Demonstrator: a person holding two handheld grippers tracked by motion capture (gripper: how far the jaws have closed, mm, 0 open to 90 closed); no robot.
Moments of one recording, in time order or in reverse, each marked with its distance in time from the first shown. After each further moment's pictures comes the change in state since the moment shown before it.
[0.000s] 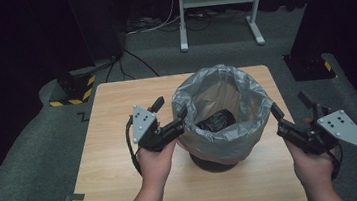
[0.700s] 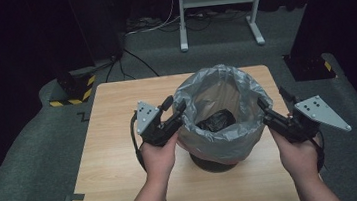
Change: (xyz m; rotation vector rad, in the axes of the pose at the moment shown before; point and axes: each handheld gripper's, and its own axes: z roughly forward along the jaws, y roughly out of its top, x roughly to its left) left arm 0.003 -0.007 0.016 0.053 -0.003 -0.049; right arm 0.015 0.003 0.035 0.128 -0.007 0.028
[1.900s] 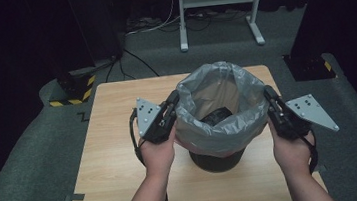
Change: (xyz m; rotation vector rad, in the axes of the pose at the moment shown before) left arm -0.012 0.022 -0.006 -0.088 0.035 0.100; right arm 0.013 0.002 0.010 -0.022 -0.078 -0.041
